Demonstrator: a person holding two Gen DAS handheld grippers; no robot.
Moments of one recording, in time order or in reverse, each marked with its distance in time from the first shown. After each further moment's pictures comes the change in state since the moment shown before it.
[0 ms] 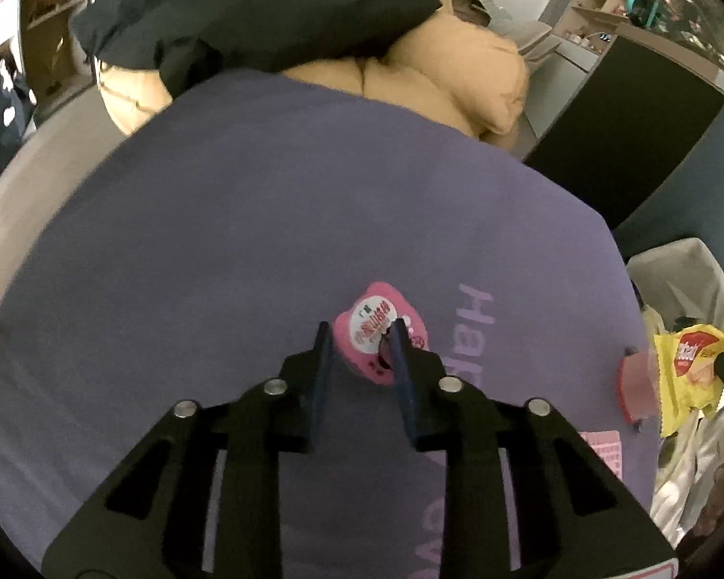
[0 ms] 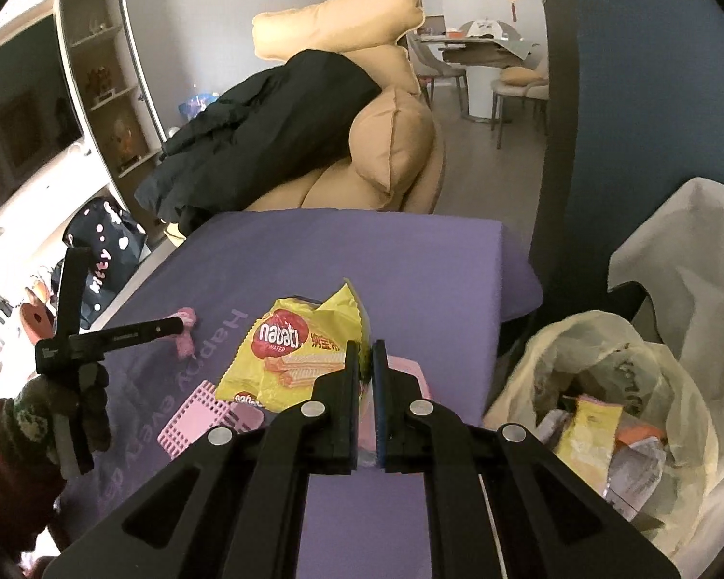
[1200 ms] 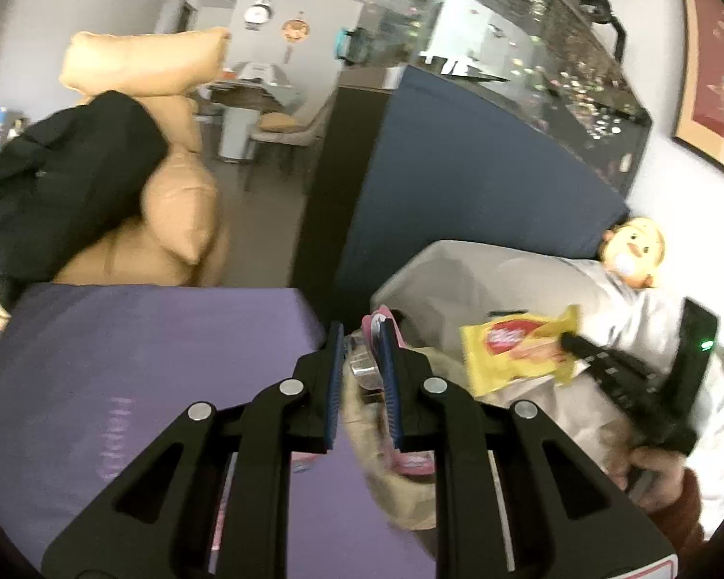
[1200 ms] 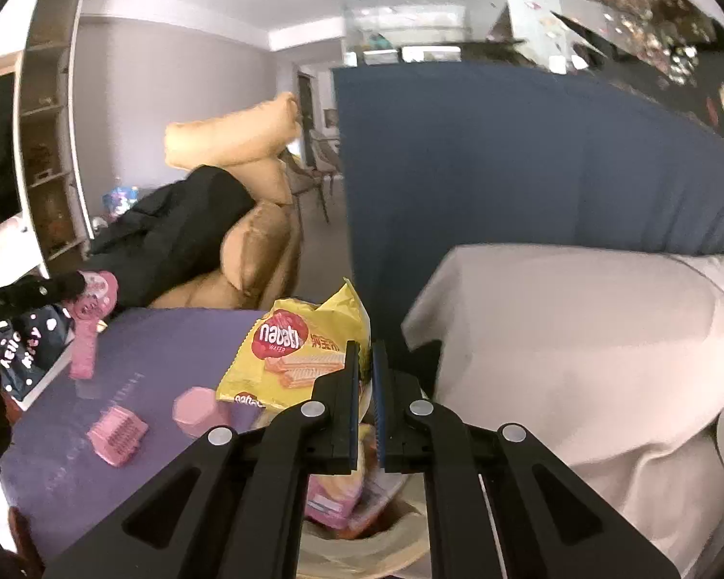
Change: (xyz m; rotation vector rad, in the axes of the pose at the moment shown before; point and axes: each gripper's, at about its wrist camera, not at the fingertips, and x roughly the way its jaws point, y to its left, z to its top) left arm -0.157 -0.270 -0.020 0.375 -0.272 -0.403; right arm -0.180 -0.125 -0.034 0.082 -0.291 -0.290
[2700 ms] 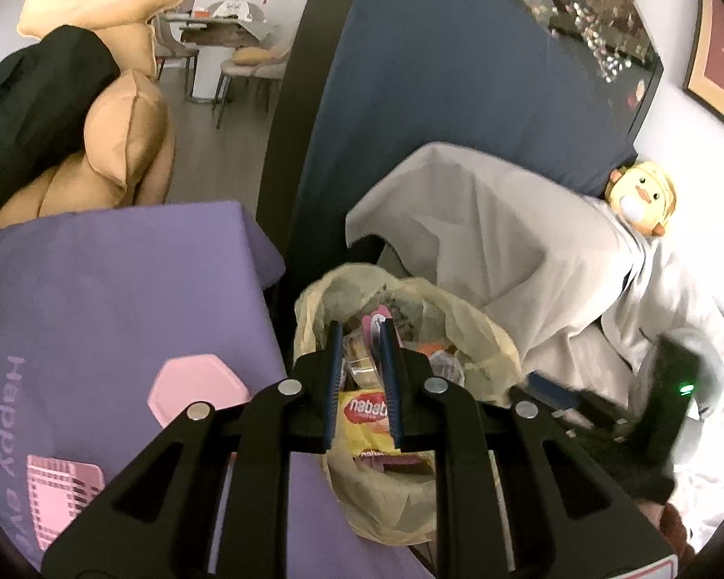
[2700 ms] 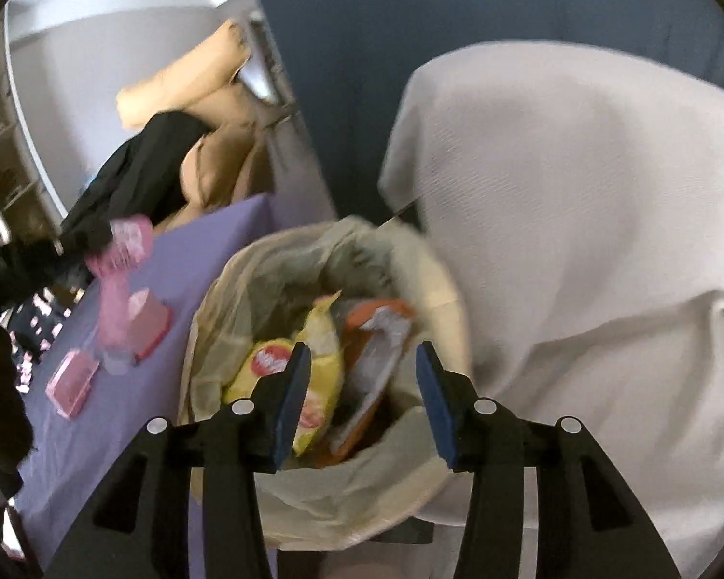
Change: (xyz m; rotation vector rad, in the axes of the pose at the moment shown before) left arm 0.123 -0.007 -0.060 -0.001 0.206 -0.041; right arm 0.068 -0.028 -0.110 0.196 0.210 -0.008
